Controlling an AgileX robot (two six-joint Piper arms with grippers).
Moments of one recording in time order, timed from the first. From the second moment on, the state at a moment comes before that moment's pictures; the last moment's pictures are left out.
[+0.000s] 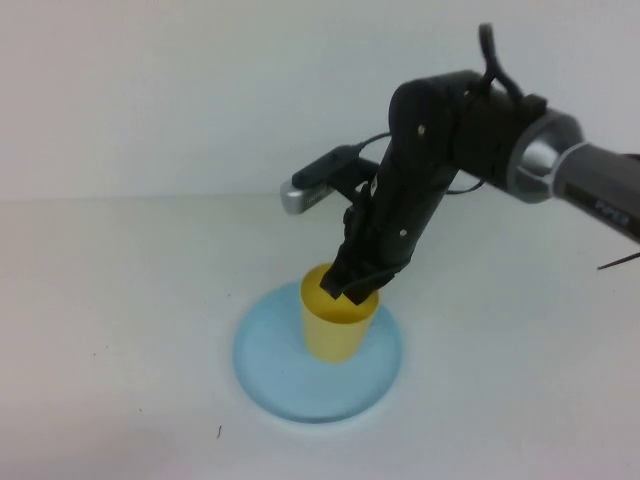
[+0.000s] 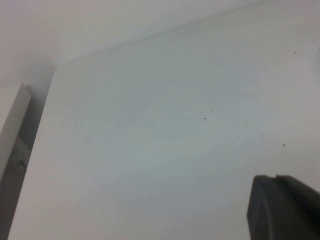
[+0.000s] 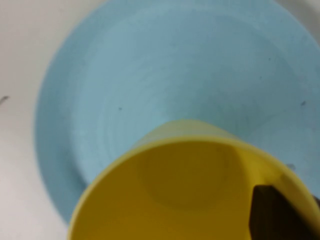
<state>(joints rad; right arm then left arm) 0.60 2.20 -1.94 0.21 1.15 -0.33 -0.07 -0.01 0.00 0.07 0.38 0.18</state>
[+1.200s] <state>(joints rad) 0.60 2.31 -2.26 0.22 1.25 -0.32 -0.07 -0.01 0.00 0.07 0.38 0.18</state>
